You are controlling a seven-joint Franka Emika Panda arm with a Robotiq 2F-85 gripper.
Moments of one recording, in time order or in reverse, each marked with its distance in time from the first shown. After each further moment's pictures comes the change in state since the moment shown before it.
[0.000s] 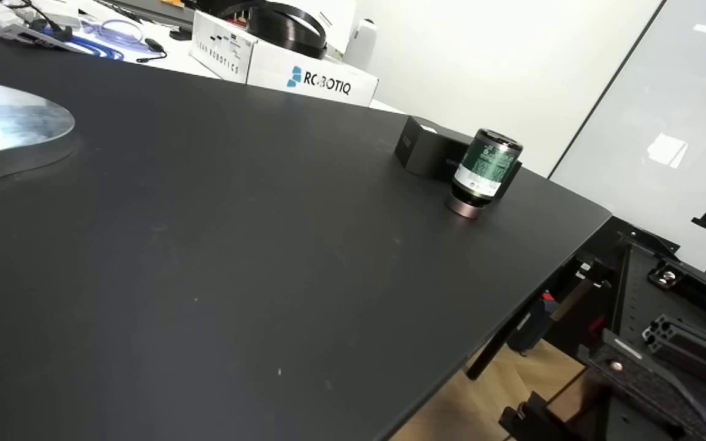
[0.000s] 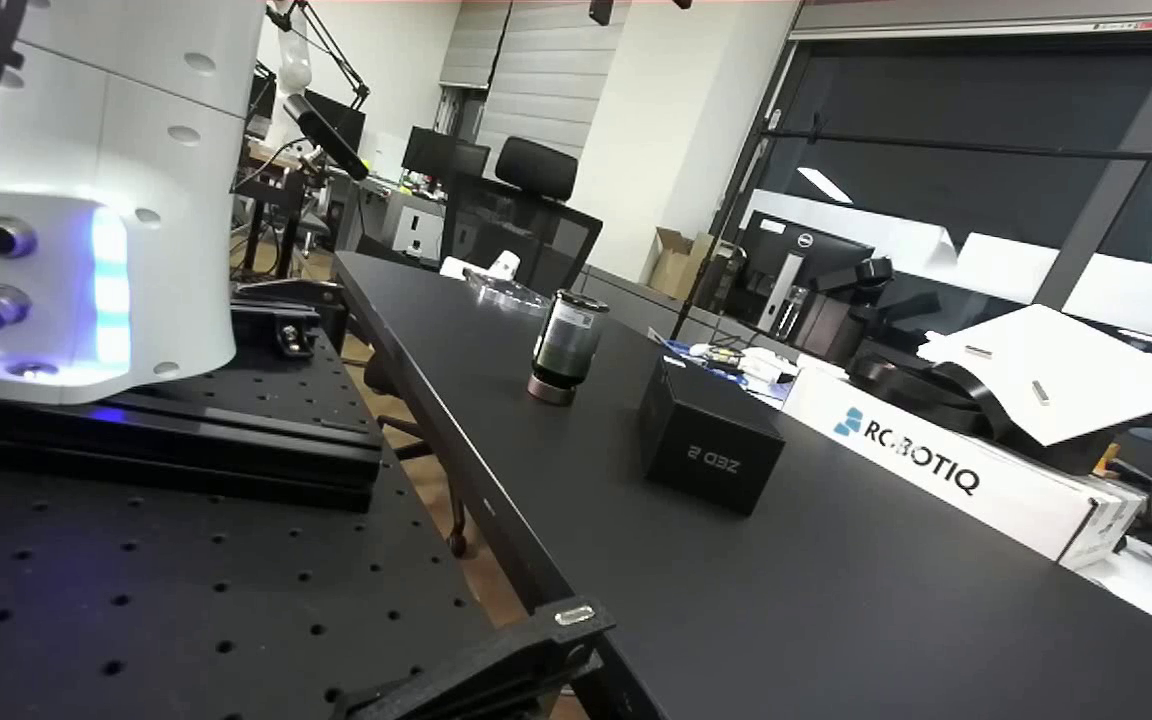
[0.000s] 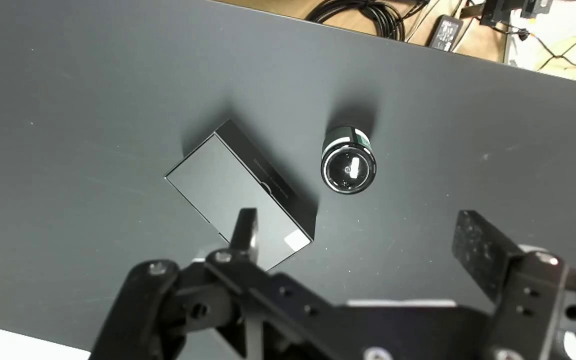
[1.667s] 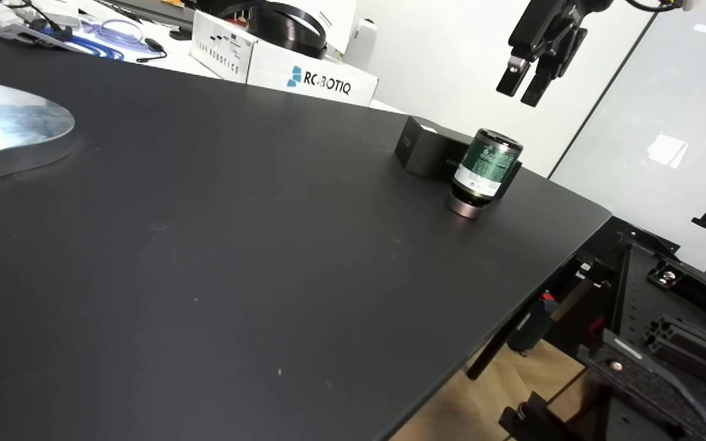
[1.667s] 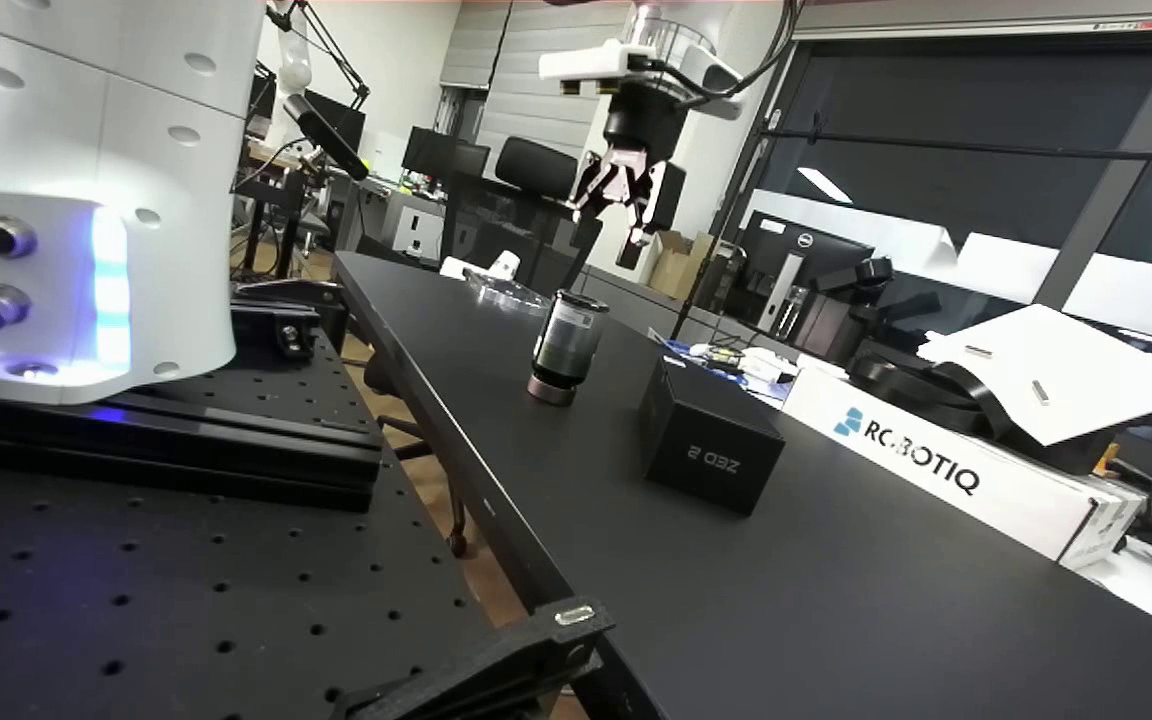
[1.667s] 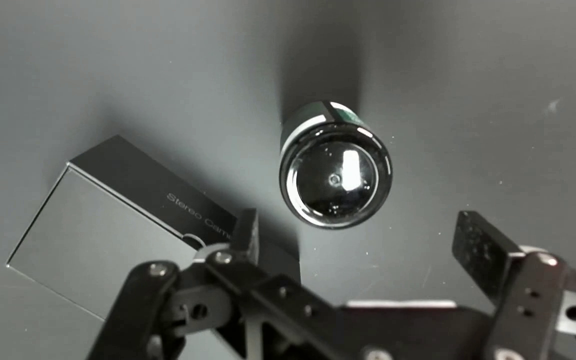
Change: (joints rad) arm 0.000 0.590 -0.010 -0.126 0.077 0.689 0.163
